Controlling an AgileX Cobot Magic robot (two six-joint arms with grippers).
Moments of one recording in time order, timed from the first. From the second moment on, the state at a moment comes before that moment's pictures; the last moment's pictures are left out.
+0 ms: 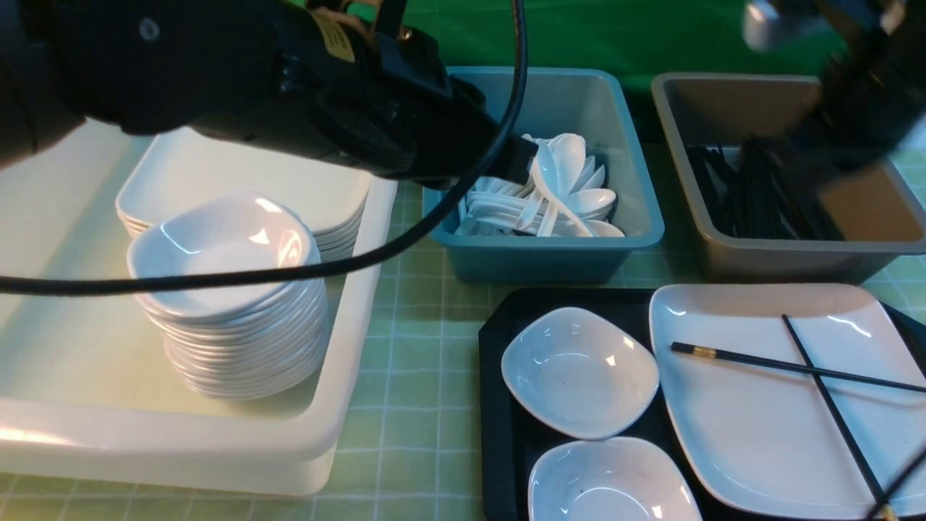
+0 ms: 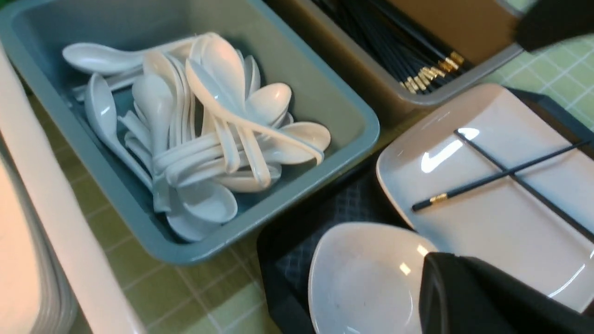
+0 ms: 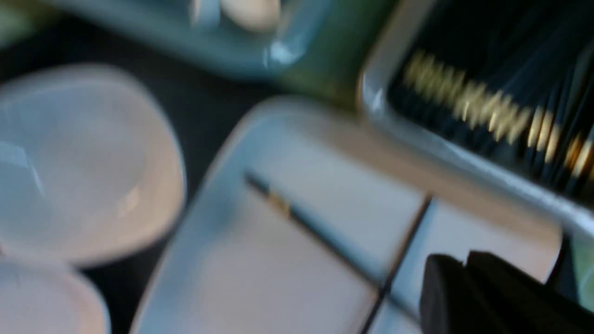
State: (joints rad) right arm 0.15 1.71 -1.58 0.07 1.20 -0.31; left arm -0.62 1.43 -1.34 -0.15 0.59 0.06
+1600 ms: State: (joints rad) right arm 0.13 1.70 -1.19 0.21 1.05 -0.40; left arm -0.71 1.56 -1.34 -0.29 0.72 0.24
